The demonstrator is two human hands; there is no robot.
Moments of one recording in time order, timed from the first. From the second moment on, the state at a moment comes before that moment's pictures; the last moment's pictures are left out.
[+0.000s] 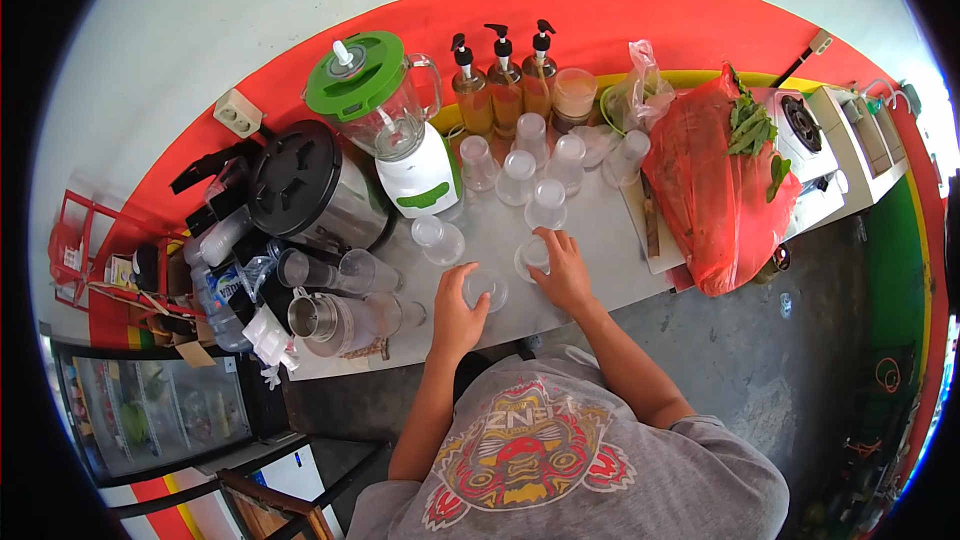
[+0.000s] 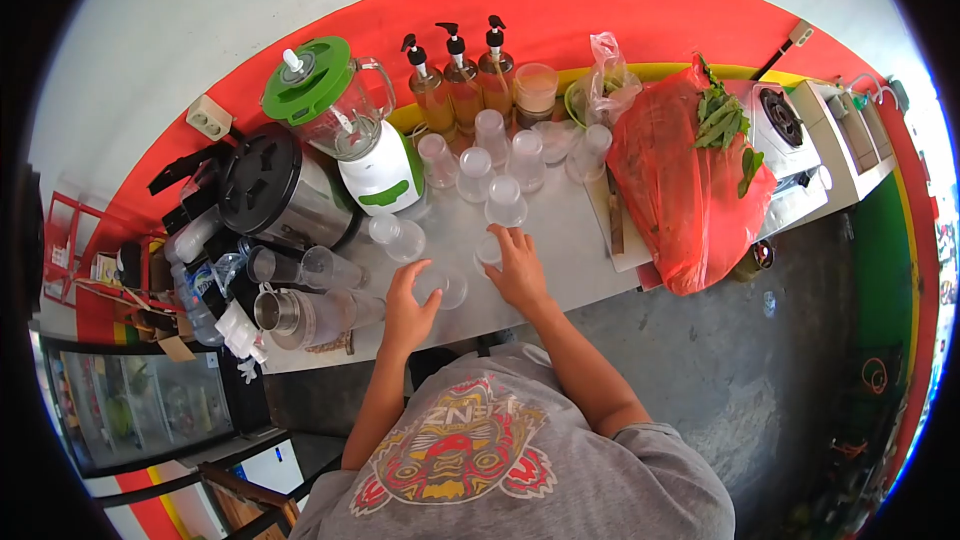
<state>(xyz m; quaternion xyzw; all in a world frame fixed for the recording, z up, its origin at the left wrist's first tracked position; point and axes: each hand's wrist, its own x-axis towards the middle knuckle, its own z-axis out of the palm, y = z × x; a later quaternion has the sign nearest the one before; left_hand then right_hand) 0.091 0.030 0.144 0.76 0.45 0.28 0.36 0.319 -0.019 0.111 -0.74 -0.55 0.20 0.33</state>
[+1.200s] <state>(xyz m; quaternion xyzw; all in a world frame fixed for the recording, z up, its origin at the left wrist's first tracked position) -0.002 0.046 0.267 0.63 0.43 0.47 0.45 0.234 0.036 0.252 -0.45 -0.42 0.55 0.57</state>
